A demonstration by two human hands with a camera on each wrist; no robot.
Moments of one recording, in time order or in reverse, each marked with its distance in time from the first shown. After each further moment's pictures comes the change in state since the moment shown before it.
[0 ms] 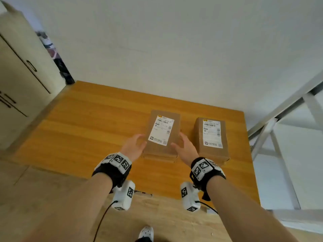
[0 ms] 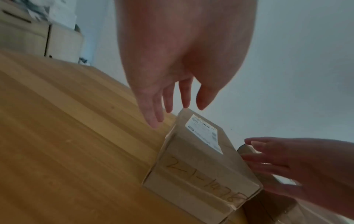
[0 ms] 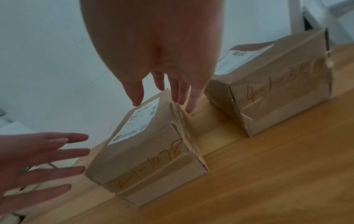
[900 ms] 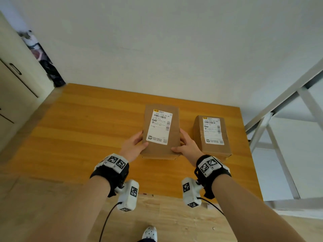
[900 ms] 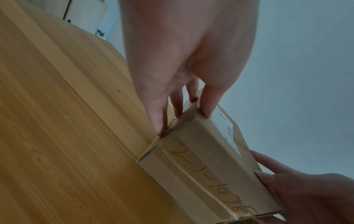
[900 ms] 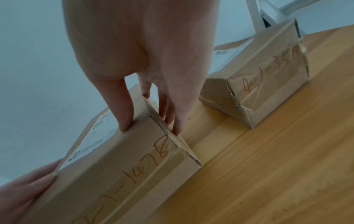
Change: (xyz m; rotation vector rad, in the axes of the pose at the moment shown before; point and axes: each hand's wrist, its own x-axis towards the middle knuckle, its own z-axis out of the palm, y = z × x) left_hand 0.006 -0.006 -0.018 -0.497 -0.101 -0.093; right_hand 0.009 -0.005 0.004 0.427 -0.095 0.089
